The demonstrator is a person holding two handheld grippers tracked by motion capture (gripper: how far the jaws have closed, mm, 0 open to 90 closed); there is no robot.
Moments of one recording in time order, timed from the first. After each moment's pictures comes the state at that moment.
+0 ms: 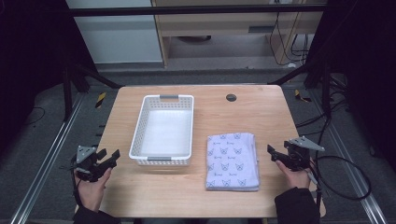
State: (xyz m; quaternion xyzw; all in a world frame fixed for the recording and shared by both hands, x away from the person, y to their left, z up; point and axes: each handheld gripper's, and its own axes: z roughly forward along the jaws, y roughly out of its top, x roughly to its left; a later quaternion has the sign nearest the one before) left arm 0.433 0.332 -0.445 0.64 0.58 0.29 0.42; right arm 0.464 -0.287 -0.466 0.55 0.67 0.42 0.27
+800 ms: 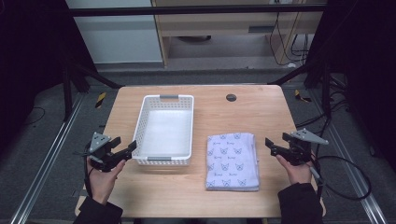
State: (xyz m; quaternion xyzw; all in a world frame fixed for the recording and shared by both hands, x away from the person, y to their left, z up) left arm 0.449 0.286 -0.406 0.68 0.51 0.27 0.45; right arm 0.468 -0.281 -0.431 0.52 0.67 0.46 0.27
